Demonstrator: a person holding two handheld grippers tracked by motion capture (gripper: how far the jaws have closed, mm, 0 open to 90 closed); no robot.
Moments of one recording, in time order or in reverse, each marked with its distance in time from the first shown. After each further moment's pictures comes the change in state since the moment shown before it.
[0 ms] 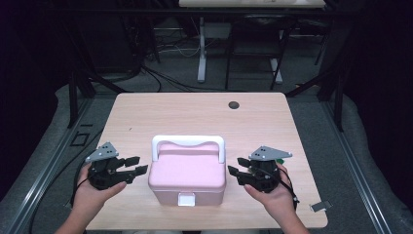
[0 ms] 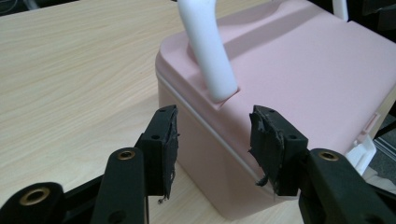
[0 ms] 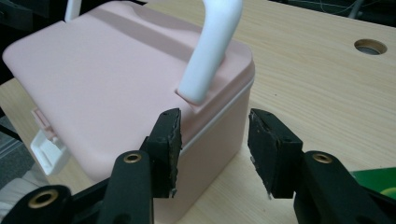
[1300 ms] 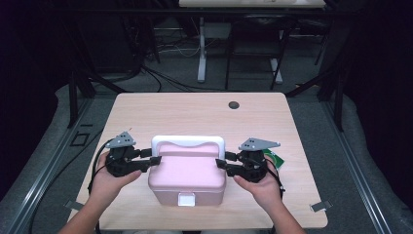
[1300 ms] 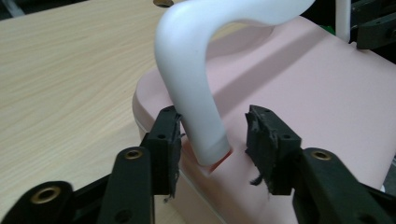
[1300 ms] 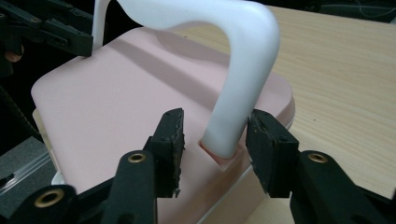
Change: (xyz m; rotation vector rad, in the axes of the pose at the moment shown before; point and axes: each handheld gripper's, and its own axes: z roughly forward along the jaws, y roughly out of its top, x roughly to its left) left arm -0.003 0.026 0.033 0.014 -0.030 0.024; right arm -0.002 0.015 0.031 -0.038 0.132 0.035
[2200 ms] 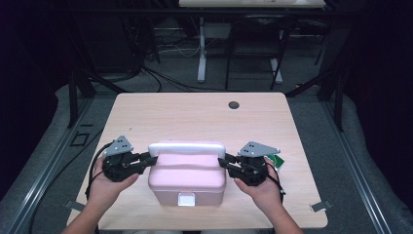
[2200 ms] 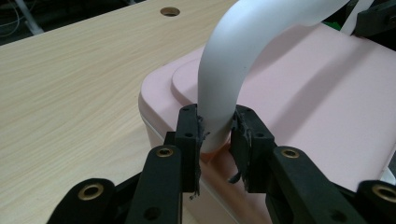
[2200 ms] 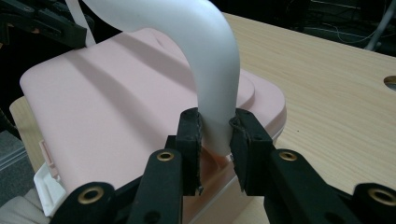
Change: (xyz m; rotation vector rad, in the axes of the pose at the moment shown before) left arm -0.008 -0.008 -0.007 -0.031 0.040 0.051; right arm 0.009 -0.005 -0.004 -0.042 -0.063 -0.092
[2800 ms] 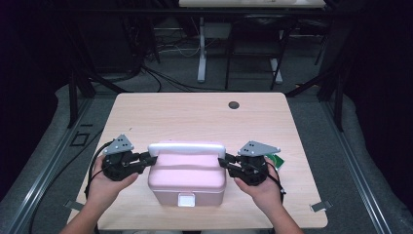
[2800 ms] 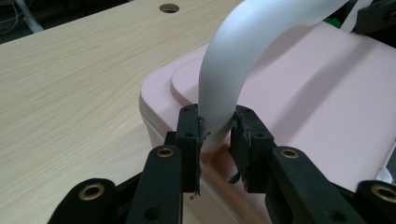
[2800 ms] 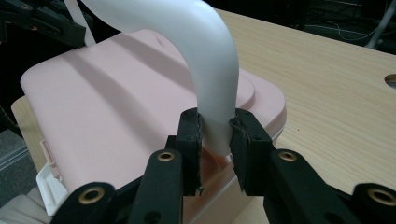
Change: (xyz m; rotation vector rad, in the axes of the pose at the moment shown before) left arm -0.001 0.005 -0.002 0.021 -0.002 0.003; right arm 0.001 0.003 -0.002 0.008 0.003 0.007
